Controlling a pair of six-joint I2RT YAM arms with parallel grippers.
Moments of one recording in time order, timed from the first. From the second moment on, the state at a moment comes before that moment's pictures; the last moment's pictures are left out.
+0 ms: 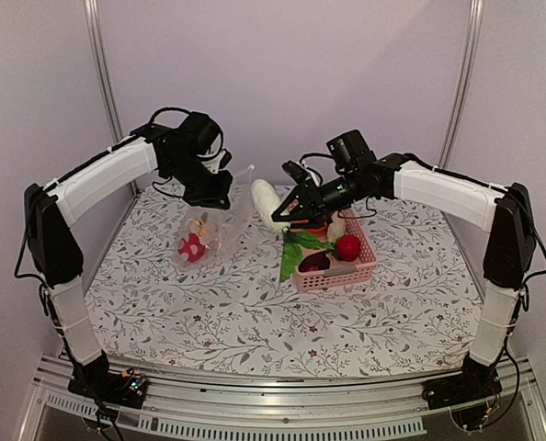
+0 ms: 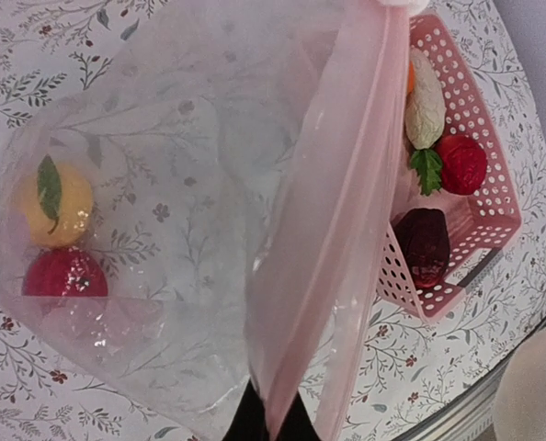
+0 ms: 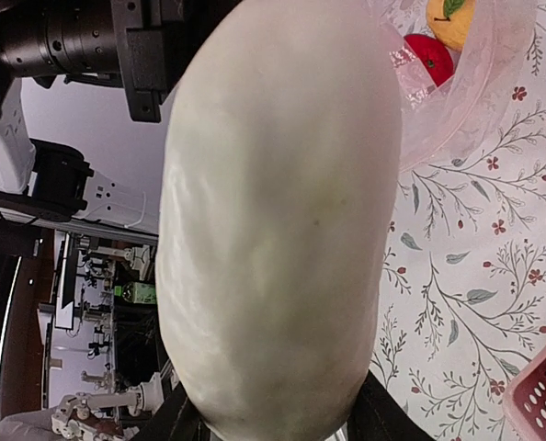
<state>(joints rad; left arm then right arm) -0.57 1.88 1.87 -1.03 0.10 -0.37 0.68 1.89 1.68 -0.52 -0.93 0.46</state>
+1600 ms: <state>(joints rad) -0.69 1.81 1.84 -1.06 0.02 -0.33 0.70 2.16 1.89 -0.19 -0.80 1.27</state>
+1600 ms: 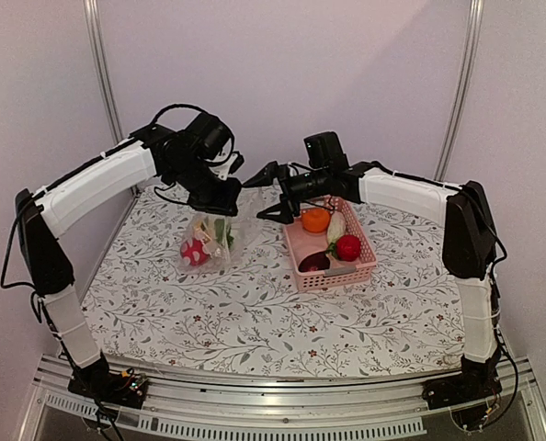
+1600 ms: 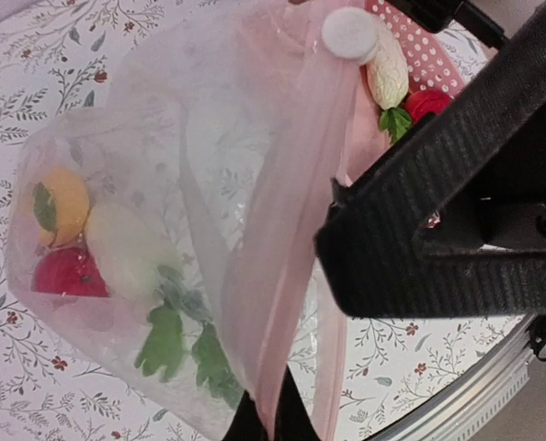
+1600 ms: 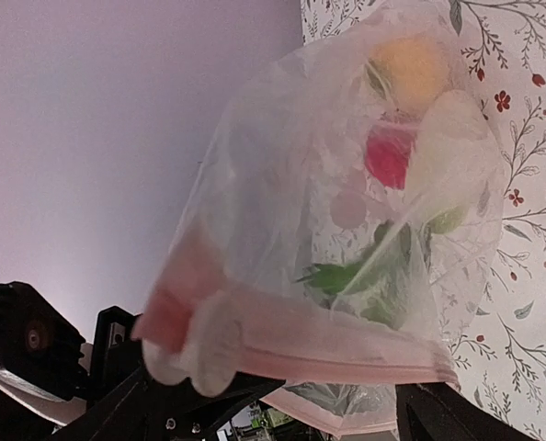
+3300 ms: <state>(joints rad) -0.59 1.74 1.68 -0.90 0.18 -0.38 0.58 1.68 1.41 -0.67 -0.27 0.53</state>
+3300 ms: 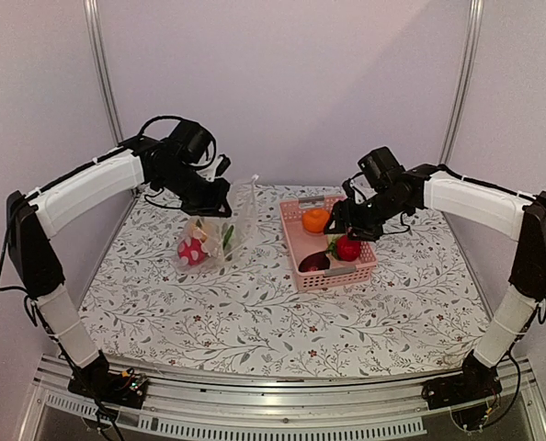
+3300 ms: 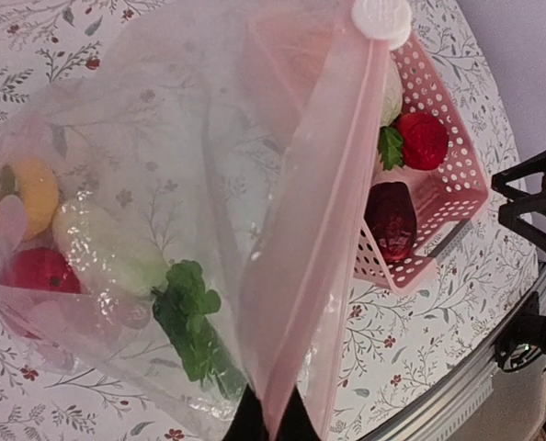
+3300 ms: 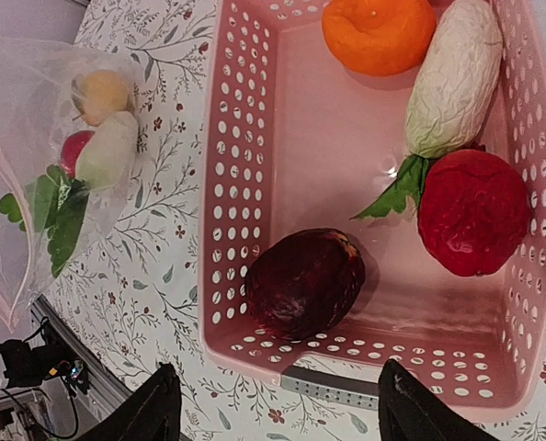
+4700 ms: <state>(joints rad) -0.59 1.72 1.63 -0.89 0.20 -0.35 0.60 2.18 1.71 -0.81 -0.44 0.52</state>
